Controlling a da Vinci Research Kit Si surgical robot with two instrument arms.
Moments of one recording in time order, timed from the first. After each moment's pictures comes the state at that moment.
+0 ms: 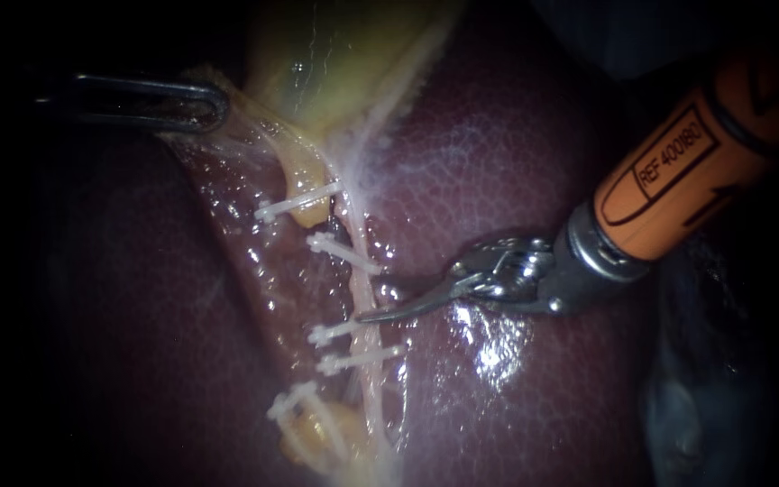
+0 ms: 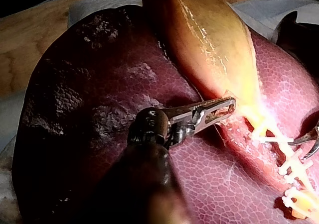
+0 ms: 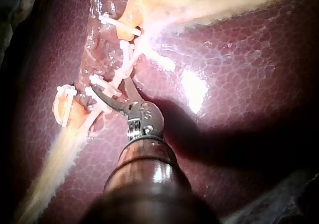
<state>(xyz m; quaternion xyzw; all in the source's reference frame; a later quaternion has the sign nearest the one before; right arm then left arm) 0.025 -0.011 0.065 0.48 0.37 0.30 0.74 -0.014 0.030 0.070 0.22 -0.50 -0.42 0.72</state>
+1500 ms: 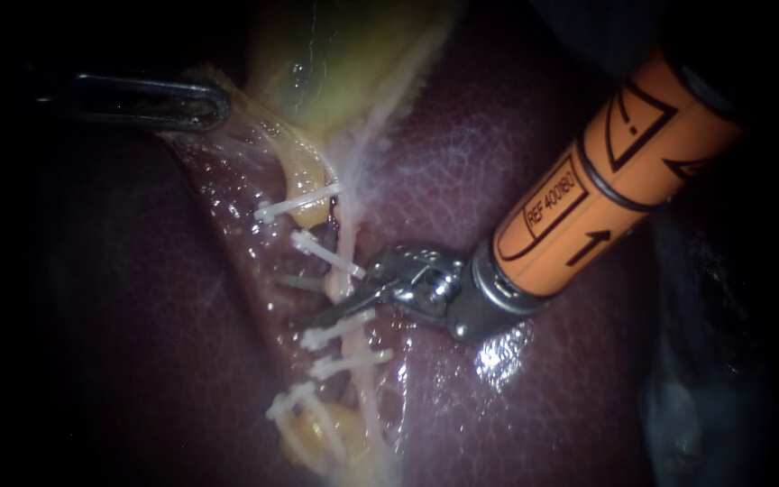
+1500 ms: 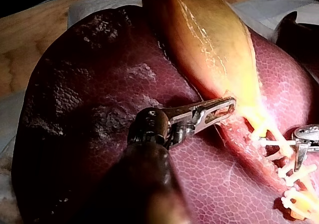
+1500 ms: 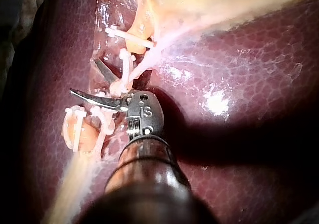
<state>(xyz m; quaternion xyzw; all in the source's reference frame) 0.032 -0.011 0.067 0.48 0.58 0.21 0.62 -0.015 0.030 0.070 0.22 -0.50 -0.42 0.72</state>
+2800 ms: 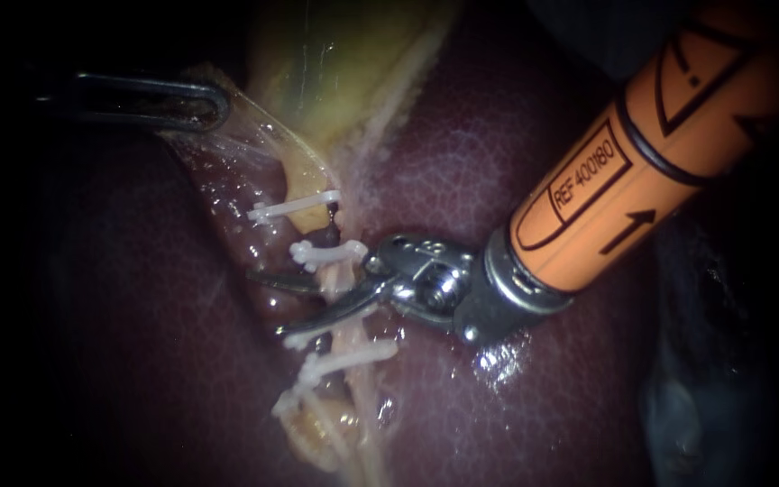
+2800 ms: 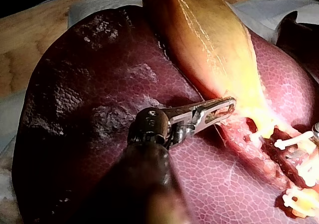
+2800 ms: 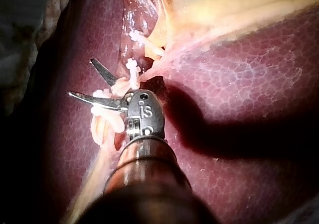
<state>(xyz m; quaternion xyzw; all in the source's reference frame) 0.032 -0.009 0.060 0.48 0.60 0.20 0.60 -0.014 0.030 0.070 0.22 -0.50 -0.42 0.72</state>
